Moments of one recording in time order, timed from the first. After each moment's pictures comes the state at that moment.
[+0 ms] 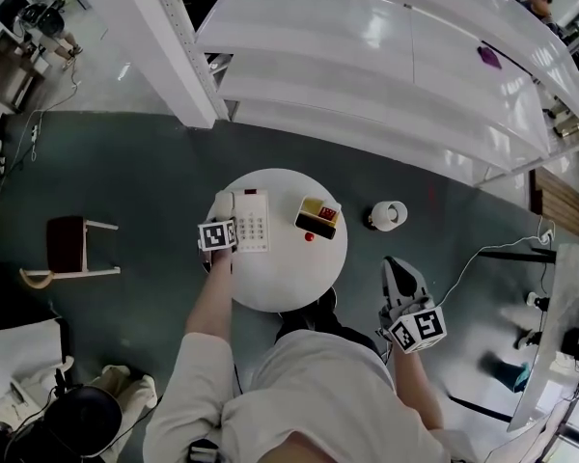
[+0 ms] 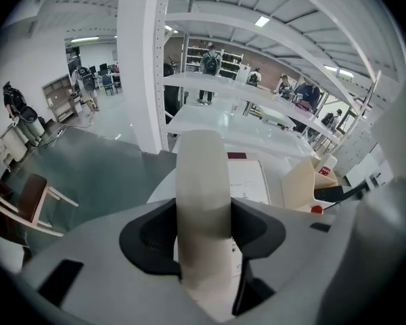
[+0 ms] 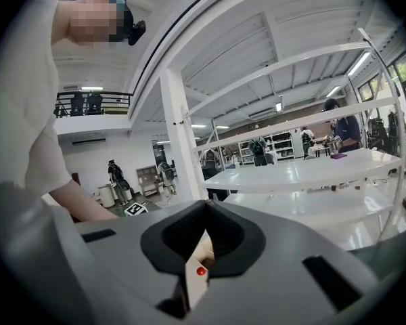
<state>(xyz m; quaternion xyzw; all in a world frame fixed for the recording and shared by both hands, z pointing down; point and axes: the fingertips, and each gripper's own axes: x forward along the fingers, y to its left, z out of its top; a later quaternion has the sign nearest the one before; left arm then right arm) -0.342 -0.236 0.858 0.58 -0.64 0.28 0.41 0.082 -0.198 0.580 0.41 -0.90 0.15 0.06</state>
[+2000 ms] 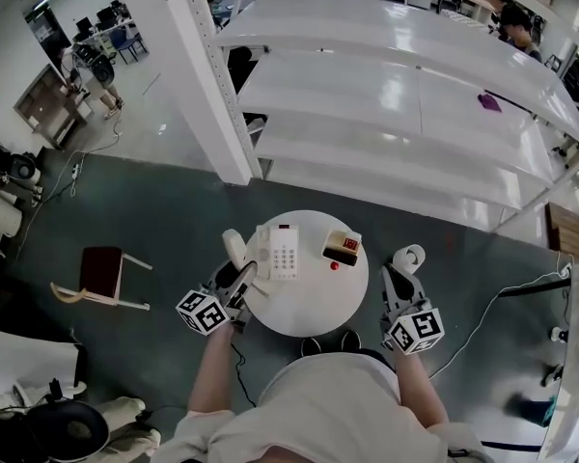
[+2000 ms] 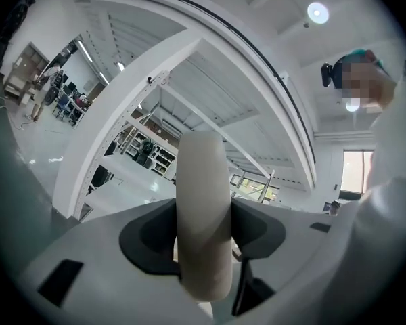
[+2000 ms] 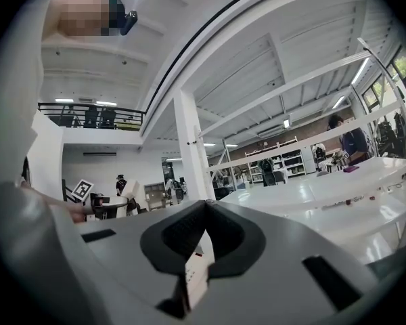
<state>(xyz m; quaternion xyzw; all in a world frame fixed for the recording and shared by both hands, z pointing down) -0.276 -0.120 0.541 0.82 -0.51 -0.14 0.23 0.037 -0.170 0.529 0.39 -0.92 0.10 -0.02</state>
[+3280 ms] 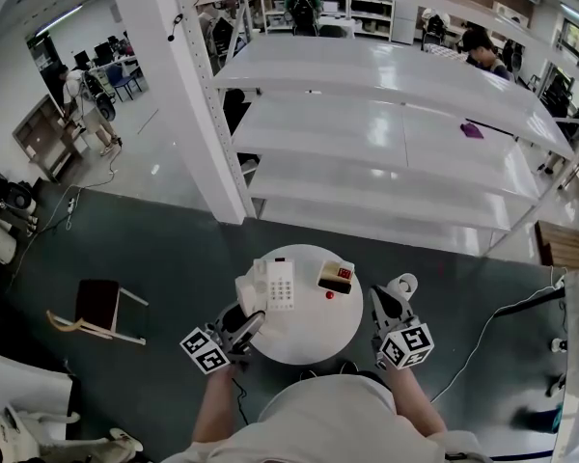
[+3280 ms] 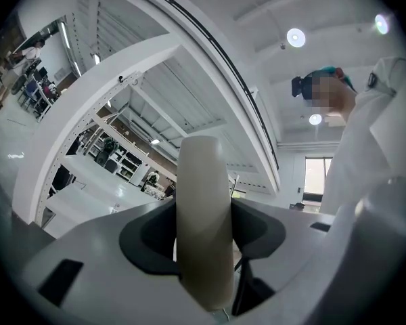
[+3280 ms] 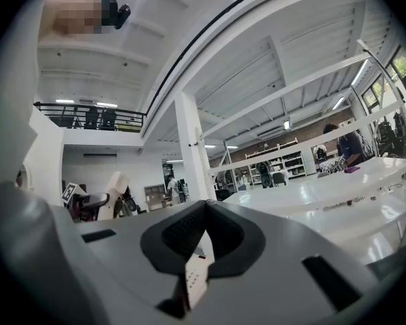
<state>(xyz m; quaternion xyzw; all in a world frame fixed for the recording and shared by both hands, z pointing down) -0.235 -0.070 0.513 0.88 -0.40 -0.18 0.18 0.024 -0.163 0.525 0.39 -0.92 0.10 -0.03</state>
